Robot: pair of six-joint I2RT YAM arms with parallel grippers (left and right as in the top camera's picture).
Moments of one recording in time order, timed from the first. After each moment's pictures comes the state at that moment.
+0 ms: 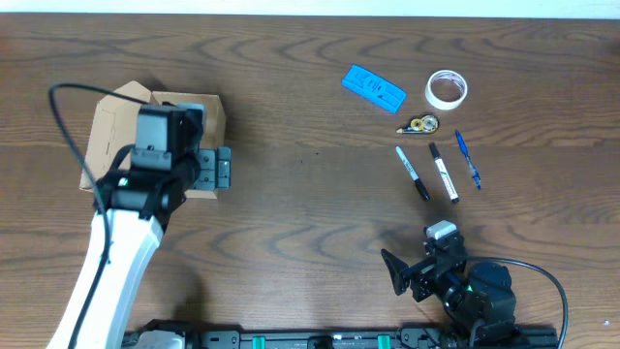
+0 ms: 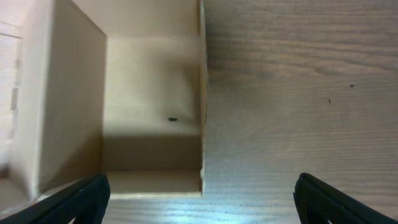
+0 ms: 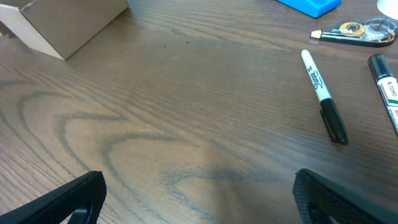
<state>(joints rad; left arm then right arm) -0.15 1.26 1.03 -0.76 -0.01 -0.06 0.26 0.01 0.17 -0.66 -0.28 0.08</state>
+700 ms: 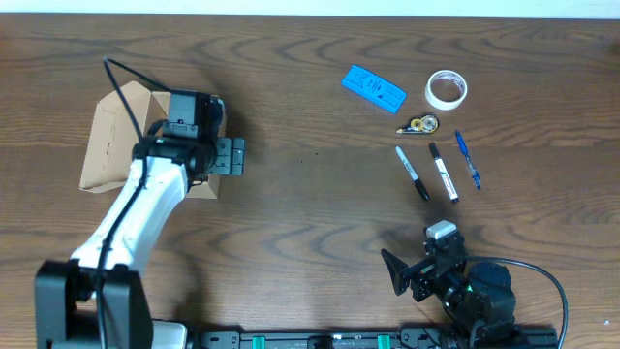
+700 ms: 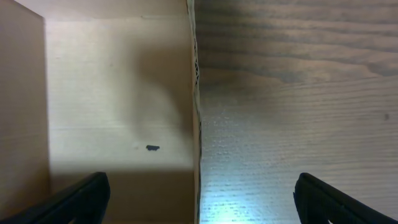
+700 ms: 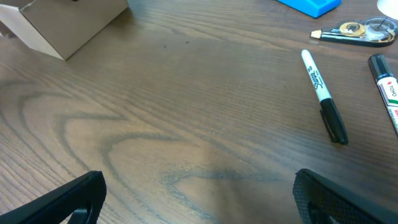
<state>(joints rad) -0.15 1.58 1.03 -0.57 0.00 -0.06 0.26 0.01 0.17 -0.66 -0.28 0.08</state>
